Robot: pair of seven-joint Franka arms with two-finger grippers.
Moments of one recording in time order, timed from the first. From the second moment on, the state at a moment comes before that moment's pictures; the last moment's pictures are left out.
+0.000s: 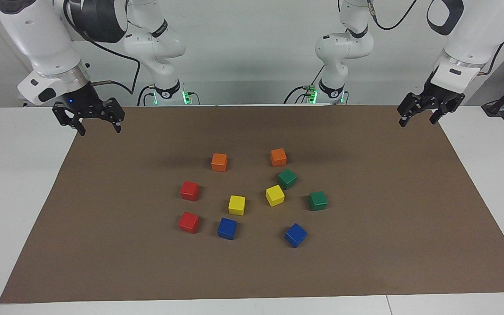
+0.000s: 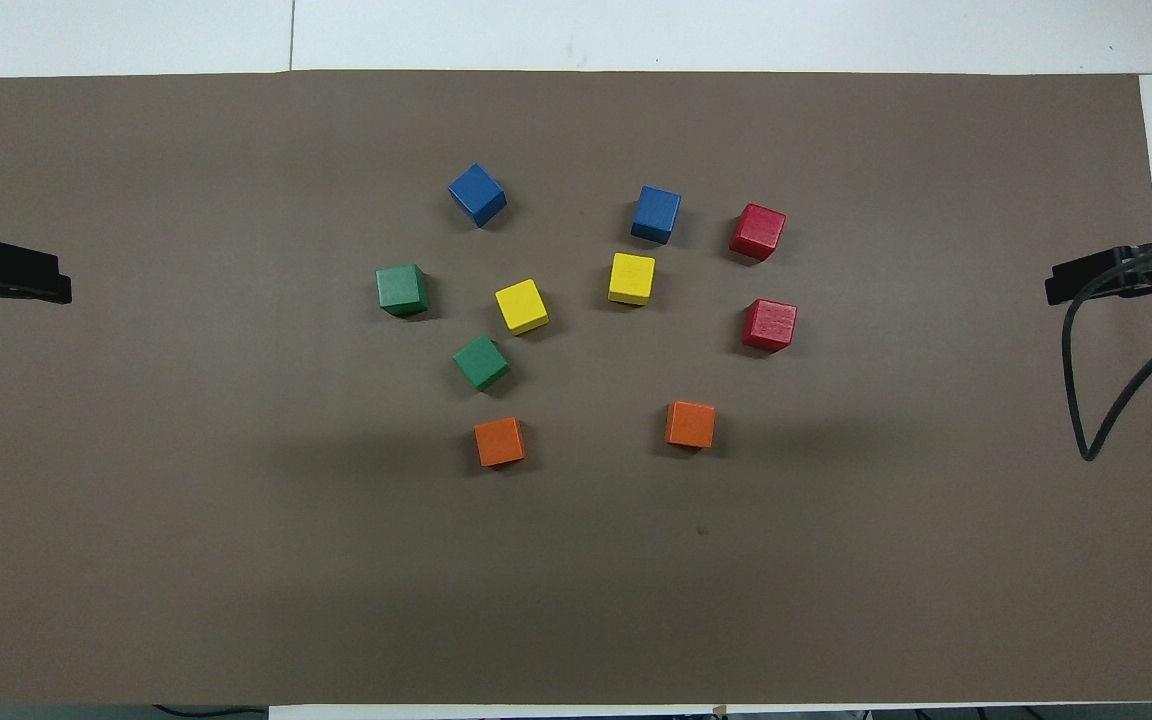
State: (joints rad) left arm 0.03 -0.03 -0.05 -1.62 0.00 1.65 -0.04; right arm 0.09 0.00 -0.13 -1.64 -0.01 1.67 -0.12
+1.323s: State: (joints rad) left arm -0.18 0.20 -0.09 -1.80 0.01 2.11 -0.61; right arm 0.09 -0.01 -0.13 -1.65 -0.01 1.66 -0.12
